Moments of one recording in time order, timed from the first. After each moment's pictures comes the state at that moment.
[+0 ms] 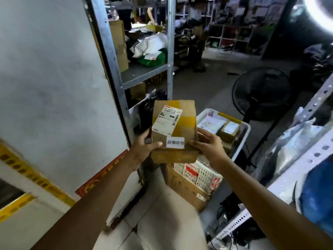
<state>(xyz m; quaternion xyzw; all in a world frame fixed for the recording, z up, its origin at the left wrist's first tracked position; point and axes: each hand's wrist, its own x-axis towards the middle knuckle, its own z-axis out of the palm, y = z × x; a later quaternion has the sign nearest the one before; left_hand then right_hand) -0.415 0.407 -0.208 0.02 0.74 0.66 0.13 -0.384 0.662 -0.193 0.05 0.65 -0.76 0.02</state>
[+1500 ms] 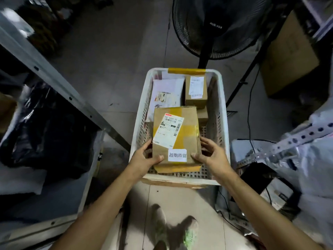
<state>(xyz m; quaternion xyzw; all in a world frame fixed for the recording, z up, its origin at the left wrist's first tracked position) -0.766 0.609 -0.483 0.06 0.73 0.54 0.42 -0.604 0.810 -0.474 0.37 0.61 -0.69 -0.09</state>
